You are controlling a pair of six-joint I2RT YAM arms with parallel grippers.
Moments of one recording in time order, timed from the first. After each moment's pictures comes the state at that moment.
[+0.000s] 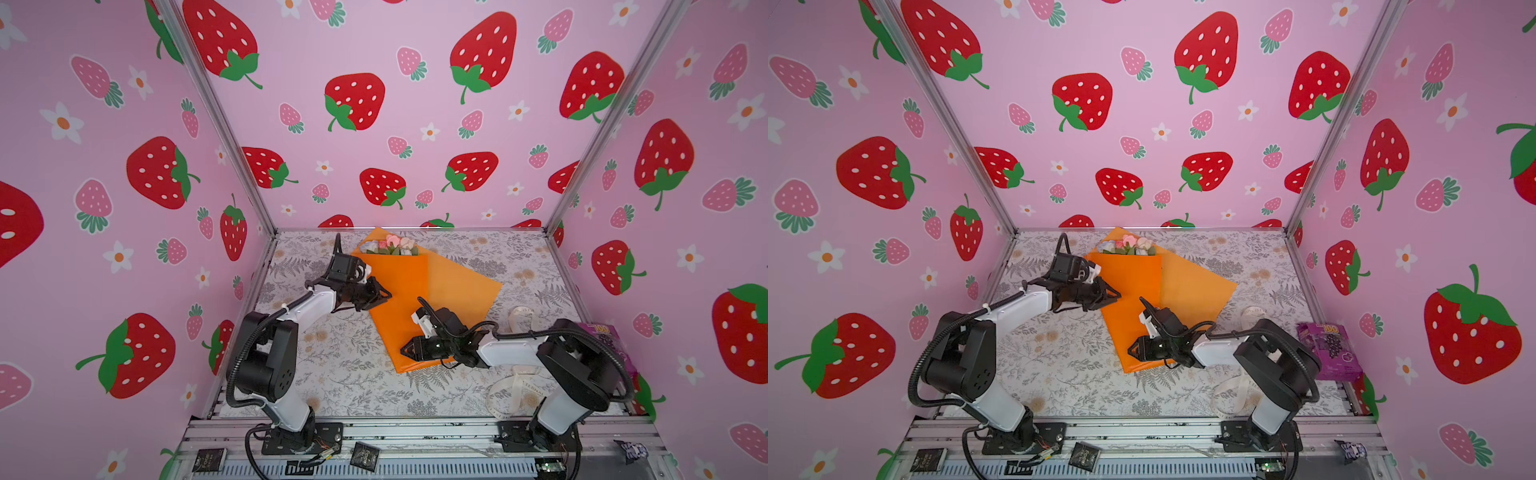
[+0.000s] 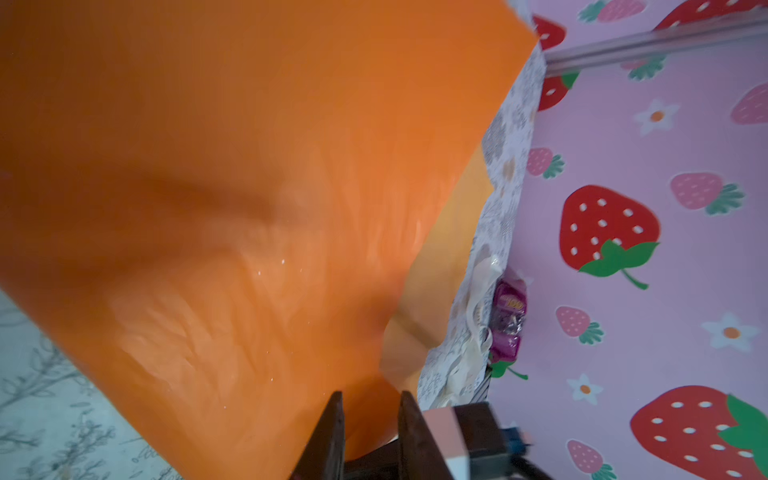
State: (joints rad) left arm -0.32 1.67 1.02 -0.30 0.65 -0.74; right arm 0.93 1.61 0.65 0.25 -0.39 0.76
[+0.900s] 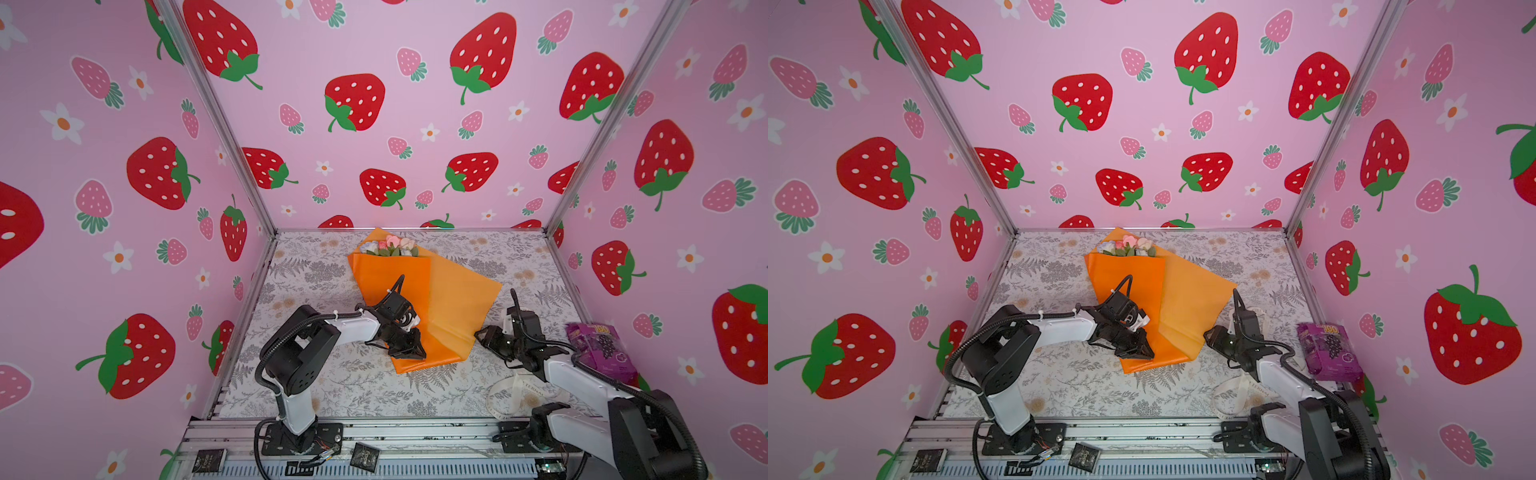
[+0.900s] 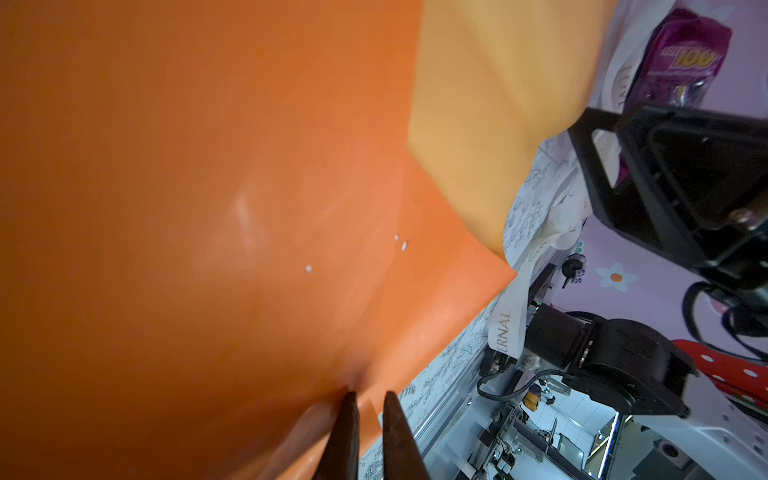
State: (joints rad) left arm -0.70 1.82 0.94 -0.28 0.69 -0.68; right arm 0.30 1.16 0.33 -0.03 -0.34 0.72
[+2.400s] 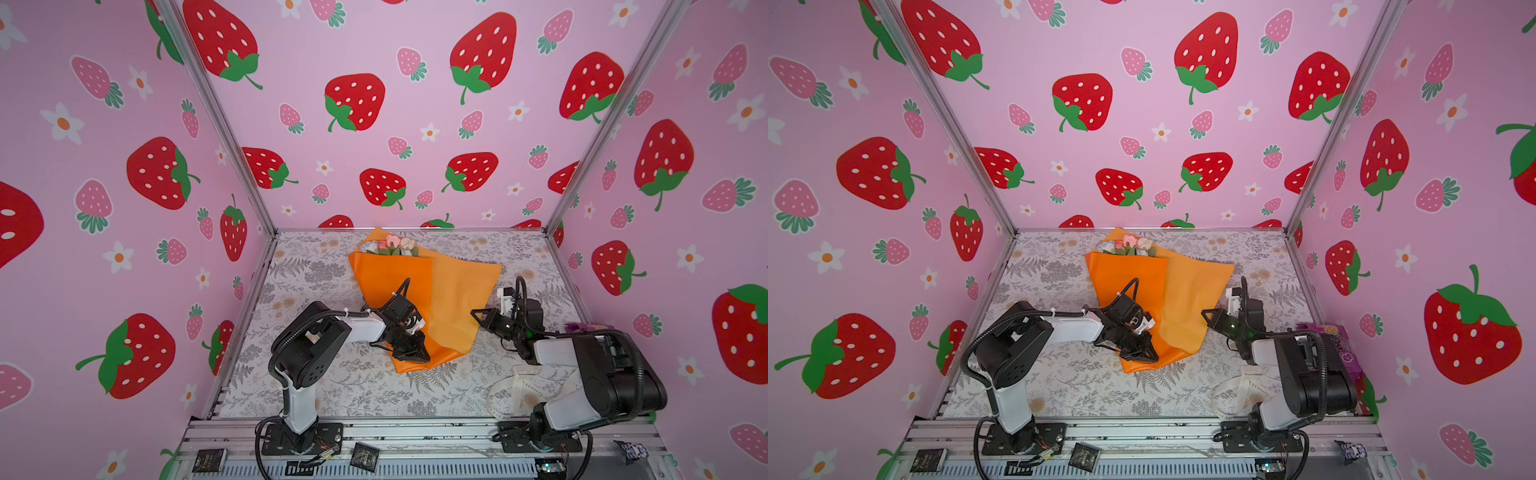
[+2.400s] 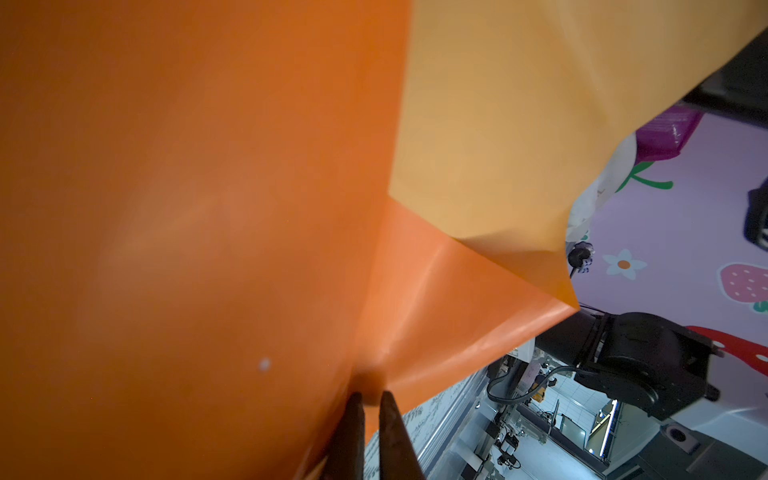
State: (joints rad) left arm -0.72 1.89 0.96 -0.22 0.72 -0.67; right arm 0.20 1.52 0.36 0.63 -0.61 0.72
